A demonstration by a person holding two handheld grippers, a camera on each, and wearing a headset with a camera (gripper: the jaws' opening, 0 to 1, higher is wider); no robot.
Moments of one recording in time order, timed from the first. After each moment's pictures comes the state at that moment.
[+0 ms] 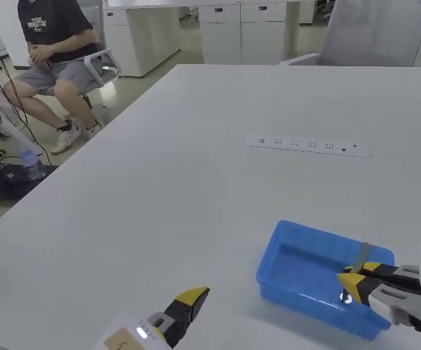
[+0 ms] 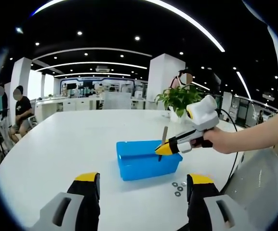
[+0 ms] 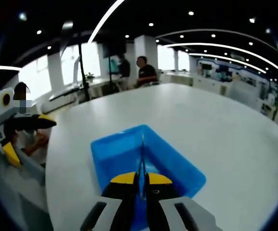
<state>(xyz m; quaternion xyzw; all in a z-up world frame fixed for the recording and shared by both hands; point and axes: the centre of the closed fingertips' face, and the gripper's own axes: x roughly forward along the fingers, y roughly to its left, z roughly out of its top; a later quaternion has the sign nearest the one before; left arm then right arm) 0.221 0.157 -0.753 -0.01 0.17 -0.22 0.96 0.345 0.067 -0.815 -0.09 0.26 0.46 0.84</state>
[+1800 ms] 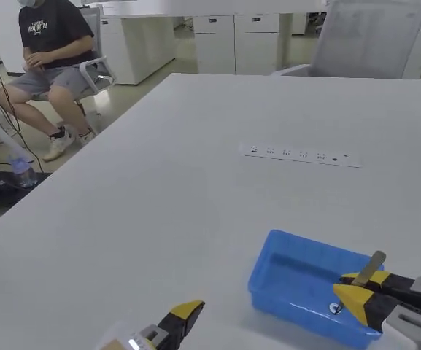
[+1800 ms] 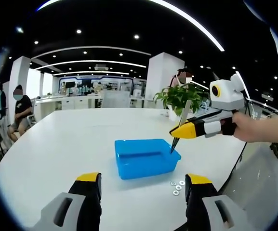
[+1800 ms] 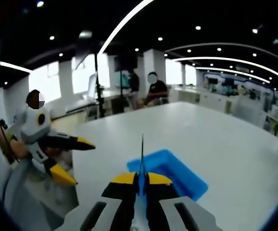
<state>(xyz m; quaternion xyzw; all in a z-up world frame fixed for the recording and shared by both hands) 0.221 0.157 -0.756 -0.02 0.17 -0.22 0.96 0.283 0.071 -0.738 -0.09 0.20 0.50 0.84</state>
